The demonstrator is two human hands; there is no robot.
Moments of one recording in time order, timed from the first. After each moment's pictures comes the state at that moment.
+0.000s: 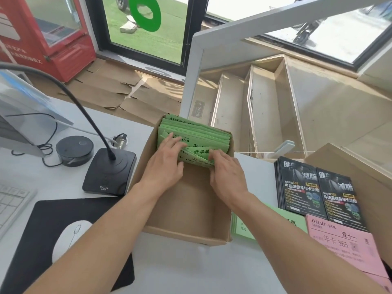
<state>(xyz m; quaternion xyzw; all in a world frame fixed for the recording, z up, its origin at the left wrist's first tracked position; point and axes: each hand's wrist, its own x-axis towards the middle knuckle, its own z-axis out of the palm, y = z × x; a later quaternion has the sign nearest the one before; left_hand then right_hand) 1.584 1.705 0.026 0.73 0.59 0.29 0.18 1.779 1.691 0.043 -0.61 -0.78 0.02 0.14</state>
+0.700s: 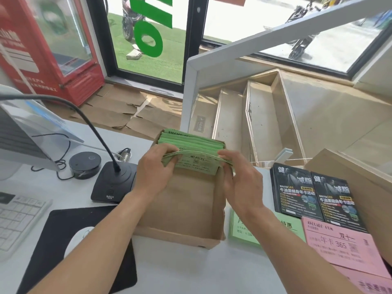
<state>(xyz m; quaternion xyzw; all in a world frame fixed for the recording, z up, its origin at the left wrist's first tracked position) 1.578 1.680 0.069 0.66 0.58 0.47 0.12 1.798 1.640 0.113 -0.55 -0.72 0.00 0.42</state>
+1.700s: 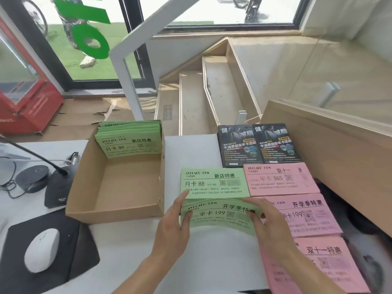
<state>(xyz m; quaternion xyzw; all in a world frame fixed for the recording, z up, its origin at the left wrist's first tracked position) 1.753 1.486 0.011 0.70 0.54 0.34 0.32 2.005 1.429 0.033 -0.69 -0.55 0.28 0.38</state>
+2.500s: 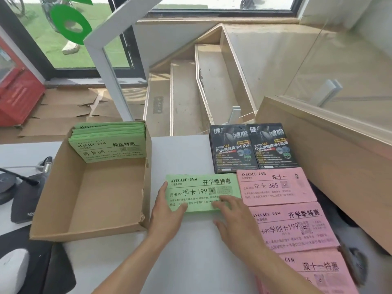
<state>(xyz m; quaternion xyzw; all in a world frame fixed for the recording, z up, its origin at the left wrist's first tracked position) 1.783 1.559 0.000 0.55 0.66 0.24 0.45 1.984 1.483 -0.010 -0.69 -0.69 0.12 0.17</state>
